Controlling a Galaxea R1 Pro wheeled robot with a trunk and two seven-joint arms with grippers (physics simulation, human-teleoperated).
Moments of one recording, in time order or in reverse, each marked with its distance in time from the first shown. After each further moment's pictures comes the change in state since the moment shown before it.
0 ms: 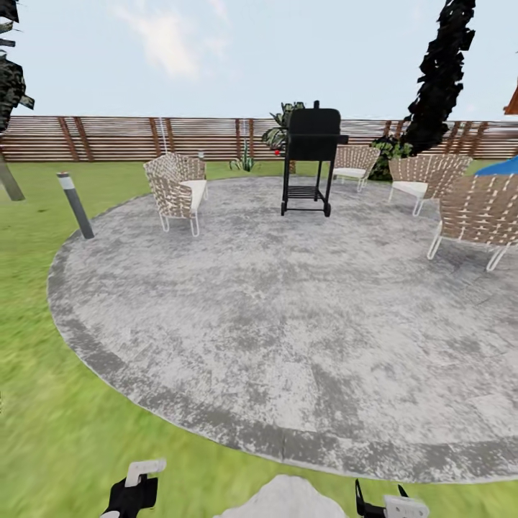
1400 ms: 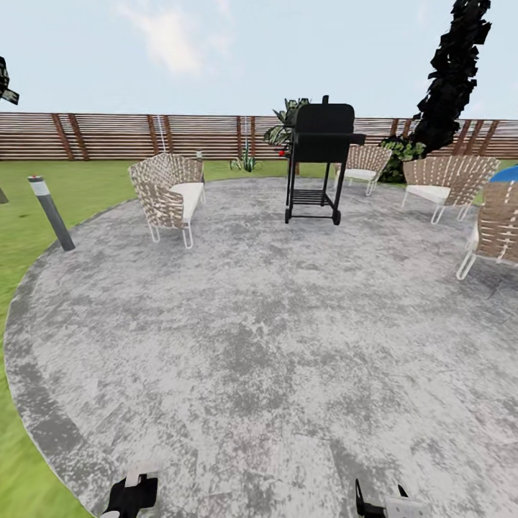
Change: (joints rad) left arm 0.000 0.000 0.001 0.000 0.000 0.000 0.001; right arm 0.000 0.000 0.000 0.000 0.001 0.000 0.000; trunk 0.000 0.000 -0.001
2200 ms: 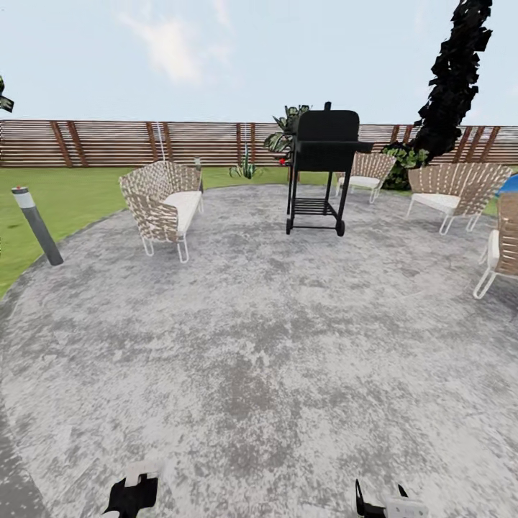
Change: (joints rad) left arm 0.000 0.000 0.000 0.000 0.000 0.000 0.000; right arm 0.000 0.000 0.000 0.000 -0.001 0.000 0.000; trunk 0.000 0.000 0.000
